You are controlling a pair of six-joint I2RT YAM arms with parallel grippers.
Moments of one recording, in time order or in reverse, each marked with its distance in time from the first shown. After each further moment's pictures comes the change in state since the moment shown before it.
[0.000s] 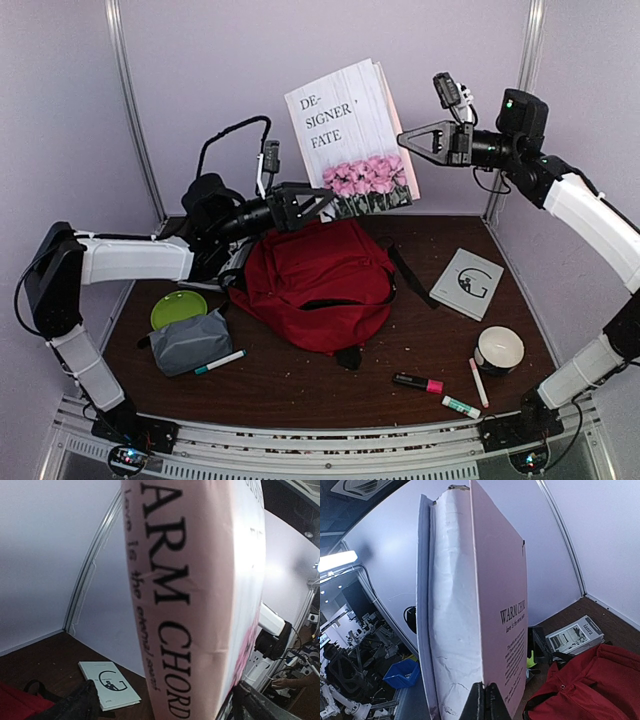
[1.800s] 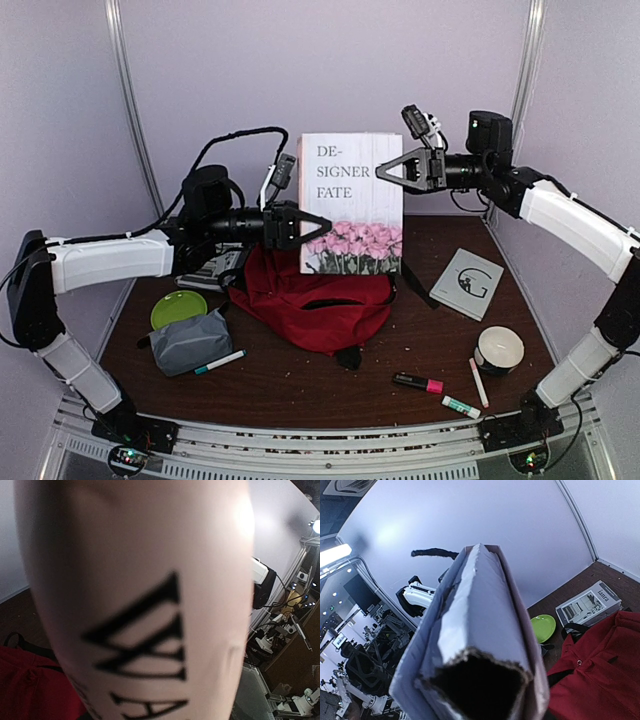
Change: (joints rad) left arm -0.013 -0.119 0.020 -0.441 0.214 0.150; right arm 0.062 0.078 -0.062 -0.051 -0.028 -0.027
